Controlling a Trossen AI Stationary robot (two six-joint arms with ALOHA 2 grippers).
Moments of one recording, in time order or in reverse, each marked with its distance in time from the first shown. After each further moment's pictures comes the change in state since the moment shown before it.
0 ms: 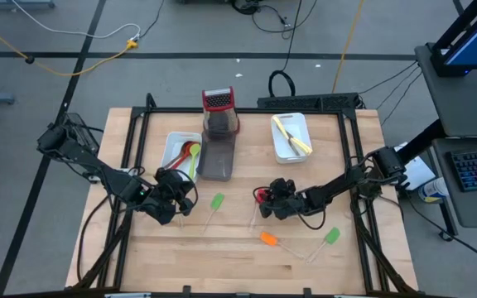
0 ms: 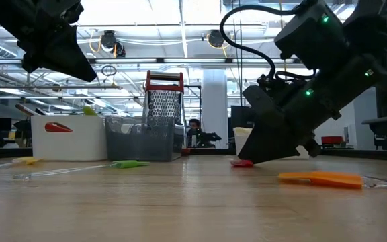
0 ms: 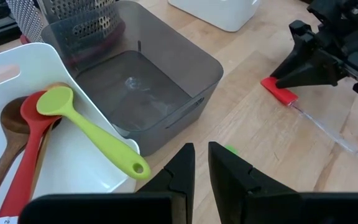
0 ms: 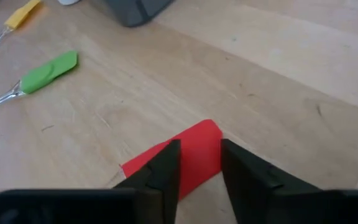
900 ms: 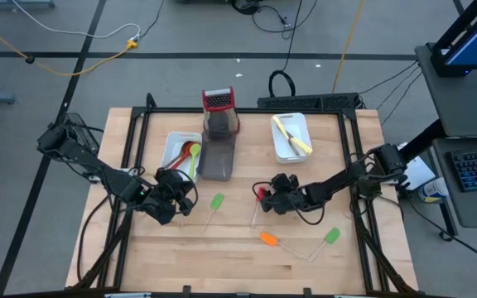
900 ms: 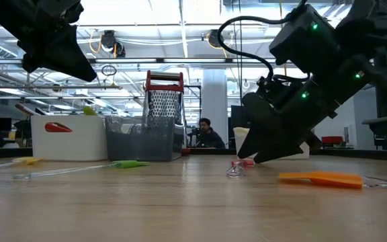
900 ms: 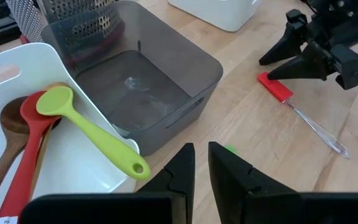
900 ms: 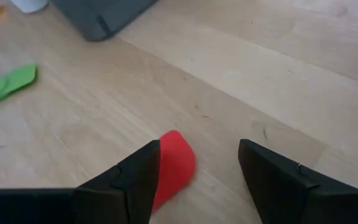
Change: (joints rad) left arm 0.000 0.000 0.000 0.001 0.000 0.001; right arm -0.070 -0.031 0.000 -0.069 0.063 -0.025
